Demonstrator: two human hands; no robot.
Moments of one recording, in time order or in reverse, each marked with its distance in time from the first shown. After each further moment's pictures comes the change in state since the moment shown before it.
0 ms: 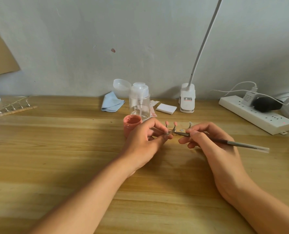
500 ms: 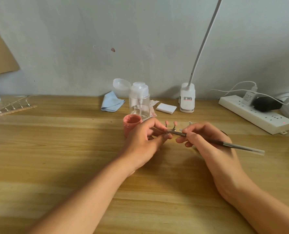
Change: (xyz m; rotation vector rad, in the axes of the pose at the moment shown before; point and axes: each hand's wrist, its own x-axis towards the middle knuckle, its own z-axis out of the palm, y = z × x) left_hand -0.002 0.003 0.000 -0.010 0.009 -0.022; right_hand -0.001 0.000 0.001 0.003 -0.055 -0.020
